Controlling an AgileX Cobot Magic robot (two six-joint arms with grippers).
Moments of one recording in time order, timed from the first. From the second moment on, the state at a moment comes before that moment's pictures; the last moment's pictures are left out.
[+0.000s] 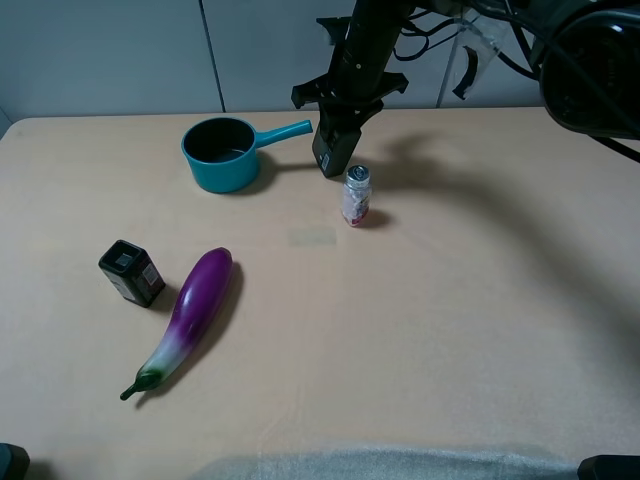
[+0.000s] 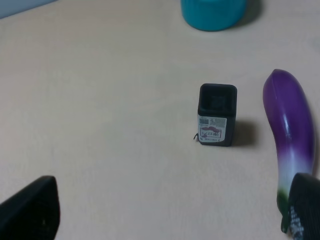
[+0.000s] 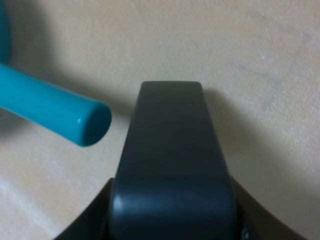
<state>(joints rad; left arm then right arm) -0.04 -0.01 -0.49 -0.07 1.07 0.25 0.51 2.46 -2.18 0.12 1.11 0.02</state>
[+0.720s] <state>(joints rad) -0.04 -0.01 -0.49 -0.07 1.07 0.25 0.51 2.46 -2.18 0.13 1.08 0.02</state>
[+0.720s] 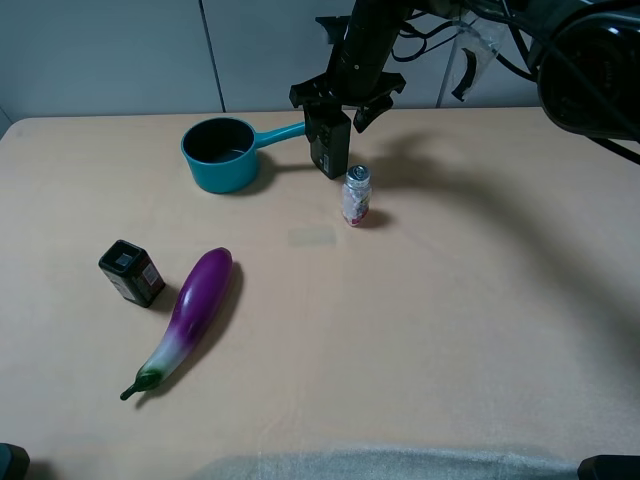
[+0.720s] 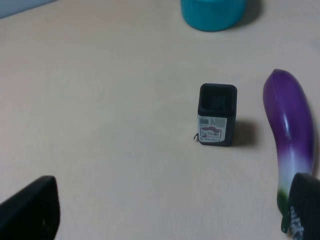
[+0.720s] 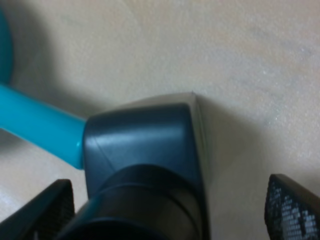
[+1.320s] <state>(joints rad) -0.04 -0.01 -0.49 -0.07 1.07 0.25 0.51 2.39 -2.18 0.12 1.21 0.02</state>
